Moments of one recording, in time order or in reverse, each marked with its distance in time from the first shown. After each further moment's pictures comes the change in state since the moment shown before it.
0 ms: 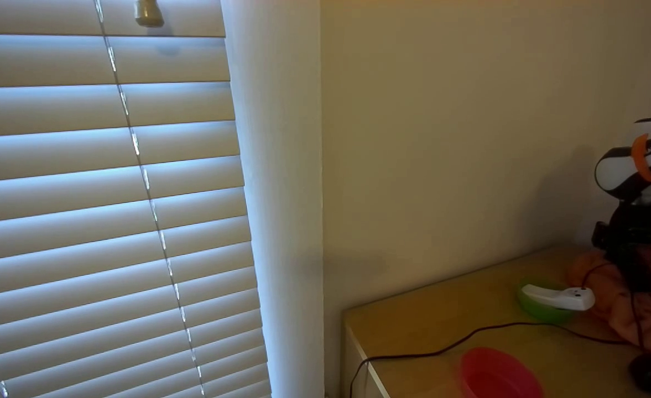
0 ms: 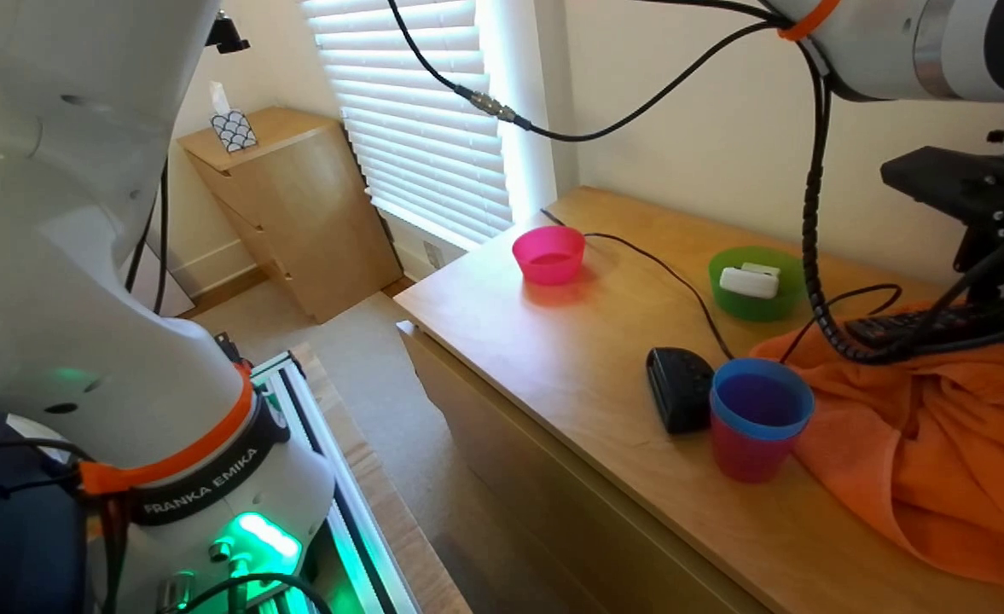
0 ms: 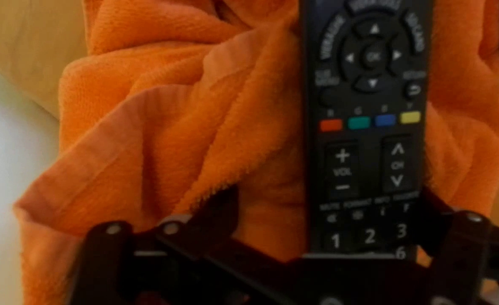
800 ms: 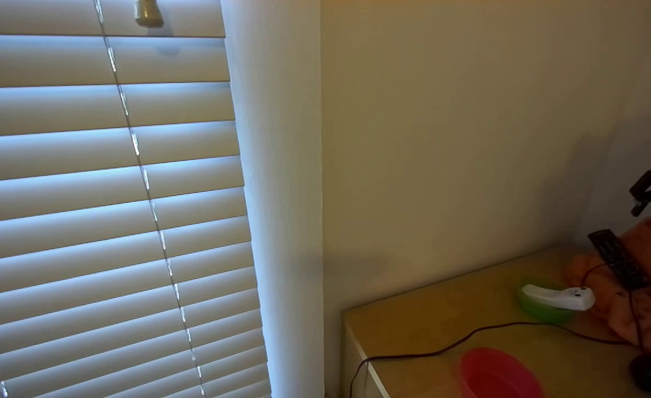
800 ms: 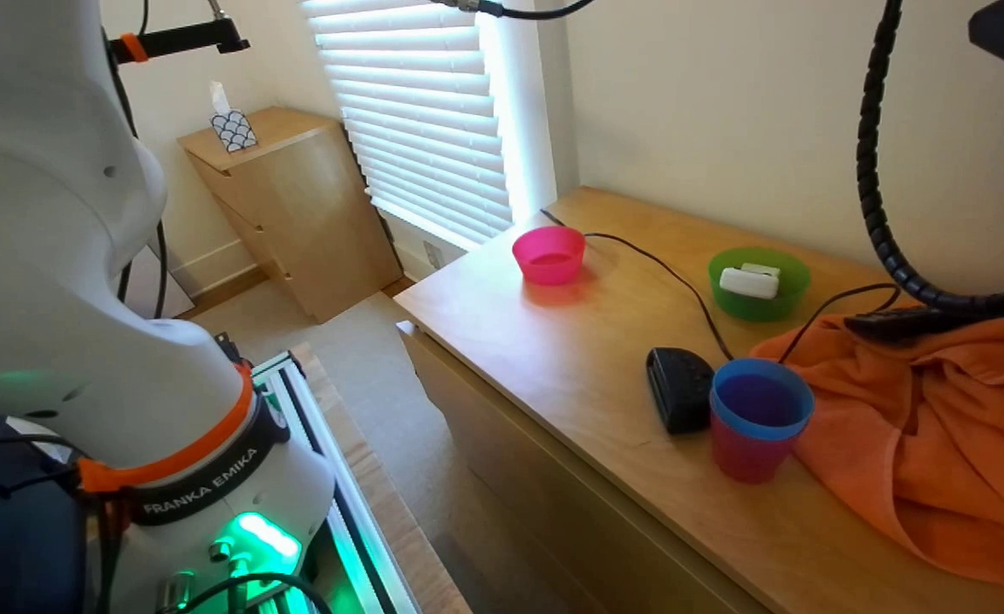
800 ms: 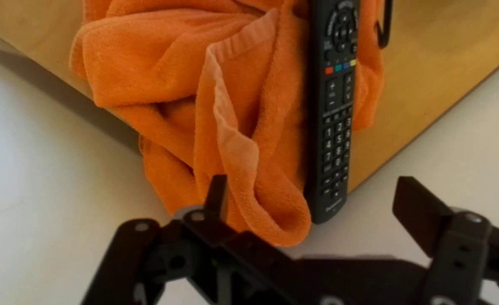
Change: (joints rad) arm -0.155 -0.299 0.091 -0.196 0.261 0.070 -0.347
